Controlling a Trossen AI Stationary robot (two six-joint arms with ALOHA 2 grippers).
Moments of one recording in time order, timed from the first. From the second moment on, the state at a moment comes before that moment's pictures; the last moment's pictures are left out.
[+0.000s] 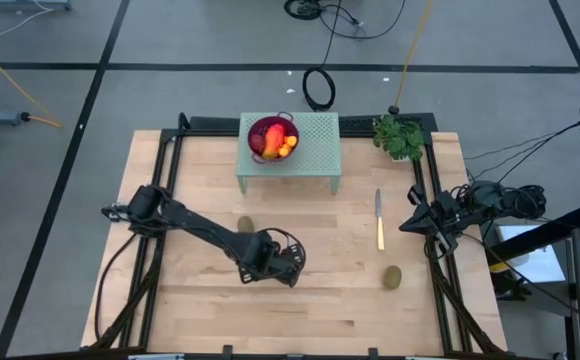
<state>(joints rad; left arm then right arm) -0.35 1.99 1.53 -0.86 -0.15 -2.19 0.24 0.01 0.36 -0.28 -0.13 0.22</state>
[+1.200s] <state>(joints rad) -0.34 2.11 1.53 -0.80 -0.12 -2.20 0.24 0.01 0.36 -0.28 -0.14 0.19</state>
